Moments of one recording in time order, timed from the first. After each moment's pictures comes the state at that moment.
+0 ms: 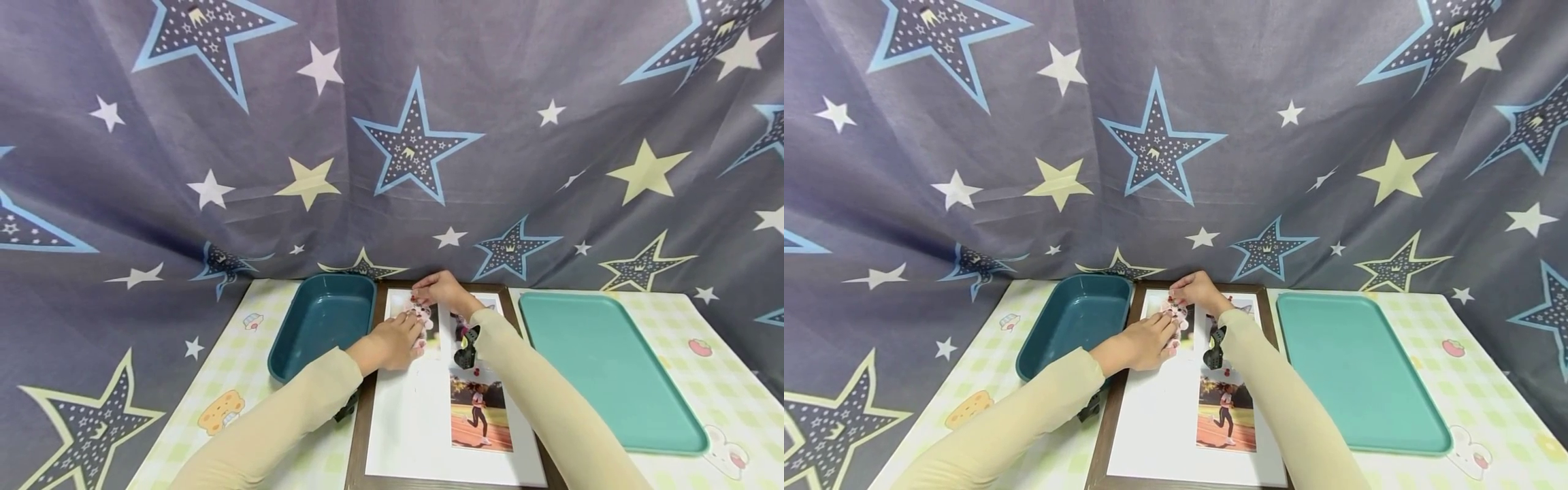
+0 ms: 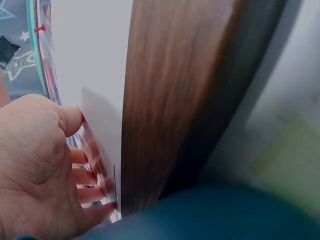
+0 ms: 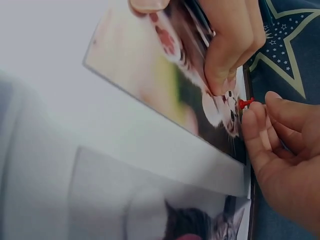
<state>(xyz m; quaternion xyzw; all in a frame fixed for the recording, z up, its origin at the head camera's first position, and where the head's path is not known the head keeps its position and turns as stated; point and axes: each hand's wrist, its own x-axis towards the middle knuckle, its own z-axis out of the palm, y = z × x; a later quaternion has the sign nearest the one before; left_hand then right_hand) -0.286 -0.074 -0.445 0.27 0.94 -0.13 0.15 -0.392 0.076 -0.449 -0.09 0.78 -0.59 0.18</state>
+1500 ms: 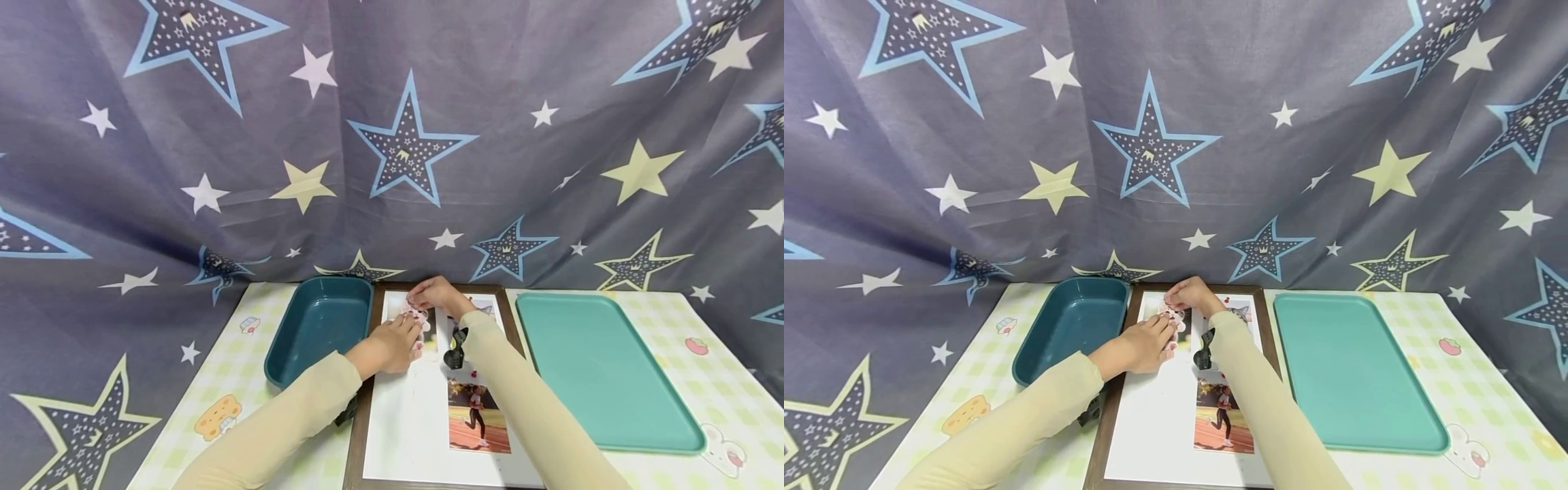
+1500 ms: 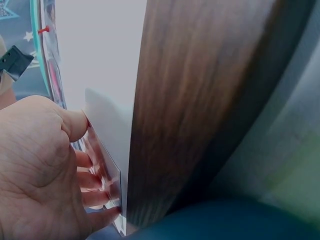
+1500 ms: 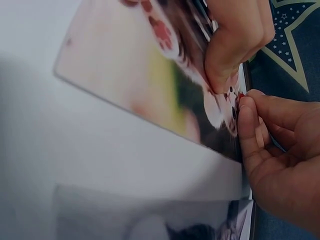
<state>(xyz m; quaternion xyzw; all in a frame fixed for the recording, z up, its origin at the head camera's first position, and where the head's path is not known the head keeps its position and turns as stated) -0.285 -0.070 -0.442 0.26 0.94 -0.13 0.15 -0.393 0.075 -0.452 -0.06 0.79 -0.58 0.20</state>
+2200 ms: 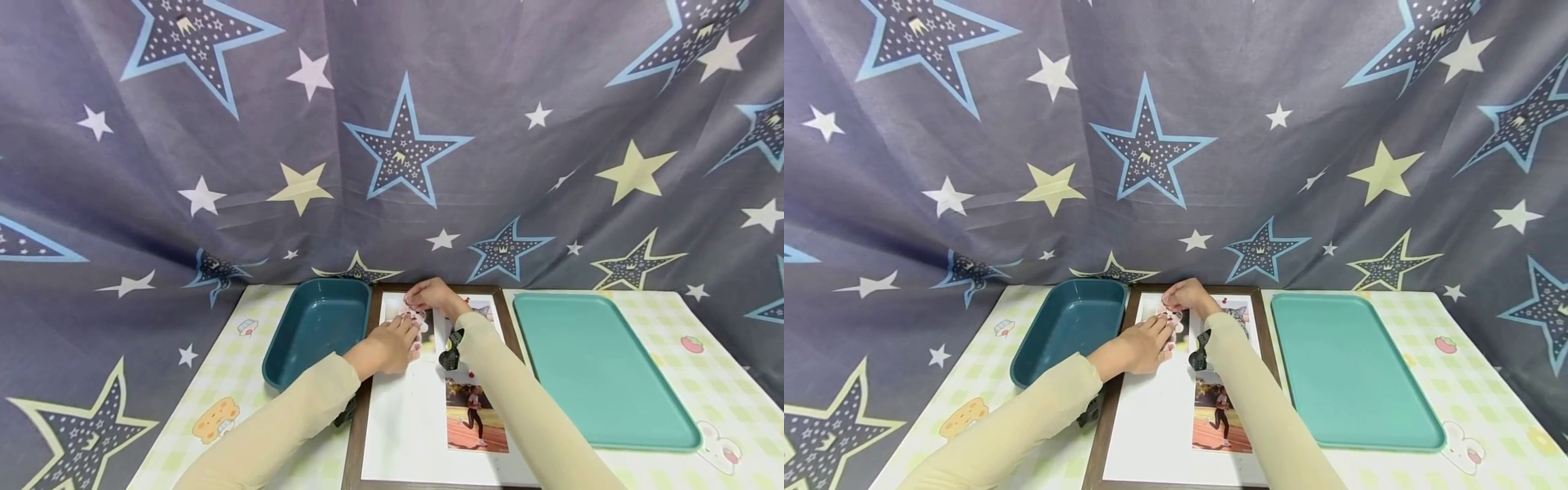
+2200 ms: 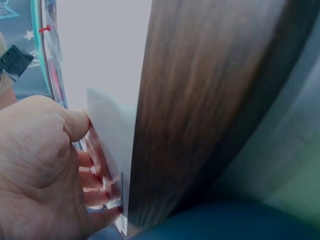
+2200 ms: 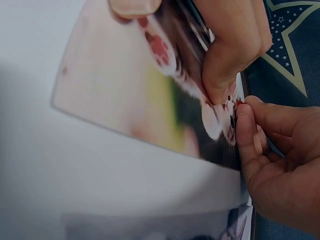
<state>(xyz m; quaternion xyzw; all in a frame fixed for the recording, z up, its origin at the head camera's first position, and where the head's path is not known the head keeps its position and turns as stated) -0.287 -0.067 -0.443 0.25 0.94 -0.14 0.17 -0.390 0.073 -0.451 -0.05 0.79 -0.58 0.19</state>
